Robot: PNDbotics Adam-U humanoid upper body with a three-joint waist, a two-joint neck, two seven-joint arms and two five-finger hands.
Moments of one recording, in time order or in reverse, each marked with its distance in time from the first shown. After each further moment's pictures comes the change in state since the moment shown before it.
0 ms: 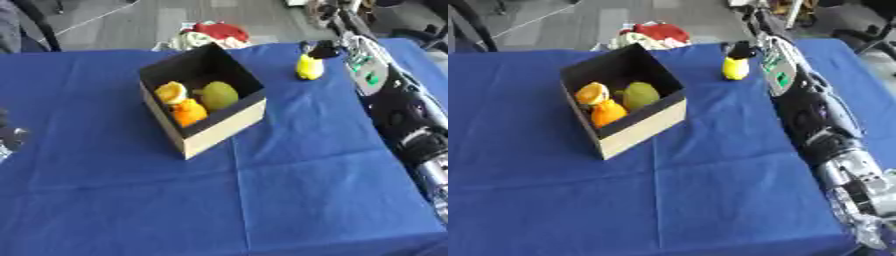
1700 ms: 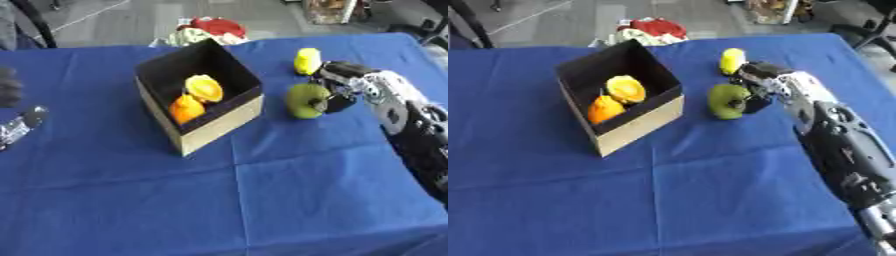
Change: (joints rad) left arm -0.008 0.053 0.006 0.000 0.000 -0.012 0.034; right arm 0.159 -0.032 0.217 -0.393 0.122 -0.337 0.343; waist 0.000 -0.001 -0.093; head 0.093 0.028
